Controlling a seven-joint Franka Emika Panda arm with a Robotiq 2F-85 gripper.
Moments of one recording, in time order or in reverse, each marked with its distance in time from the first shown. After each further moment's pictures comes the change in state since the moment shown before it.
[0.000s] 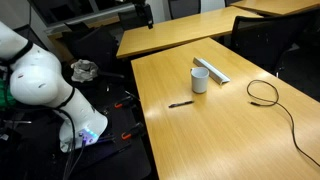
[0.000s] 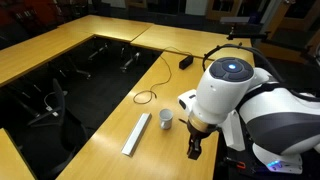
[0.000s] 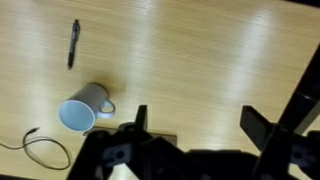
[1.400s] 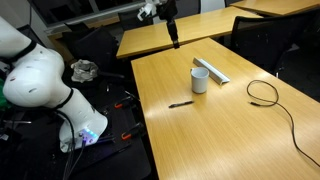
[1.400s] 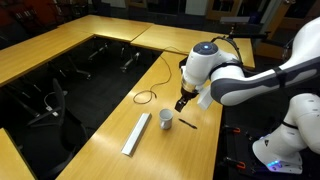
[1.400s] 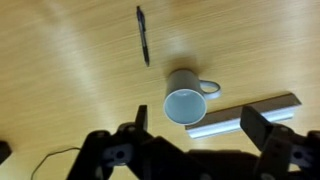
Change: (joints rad) arm -0.182 0.056 -0.193 -0.093 -0.167 0.180 0.184
